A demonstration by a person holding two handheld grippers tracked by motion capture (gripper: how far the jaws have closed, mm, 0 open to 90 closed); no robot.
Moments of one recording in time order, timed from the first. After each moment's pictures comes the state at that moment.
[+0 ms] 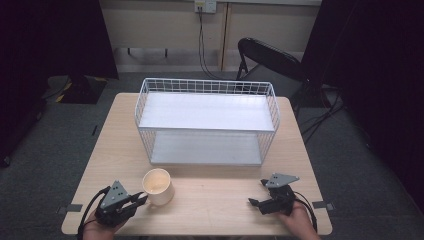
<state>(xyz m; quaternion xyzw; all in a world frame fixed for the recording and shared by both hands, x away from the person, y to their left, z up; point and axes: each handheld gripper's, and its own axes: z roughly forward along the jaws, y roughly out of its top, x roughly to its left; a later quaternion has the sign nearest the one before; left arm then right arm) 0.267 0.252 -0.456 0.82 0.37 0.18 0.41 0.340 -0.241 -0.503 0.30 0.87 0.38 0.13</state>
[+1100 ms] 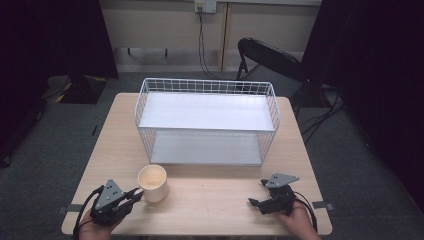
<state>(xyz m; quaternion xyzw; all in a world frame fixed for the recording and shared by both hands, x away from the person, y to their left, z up) 0.262 0.257 -0.444 0.80 0.38 0.22 0.41 0.340 -0.241 -0.503 0.30 0.87 0.38 0.13</state>
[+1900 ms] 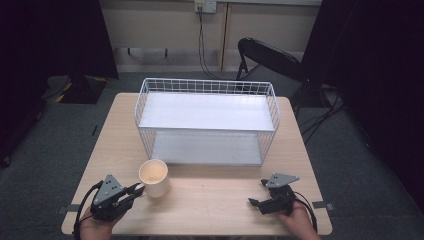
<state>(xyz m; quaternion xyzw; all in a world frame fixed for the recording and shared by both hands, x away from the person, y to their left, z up) 0.269 0.253 -0.431 0.79 0.38 0.22 0.43 0.340 -0.241 -0.503 0.30 0.87 0.38 0.13</state>
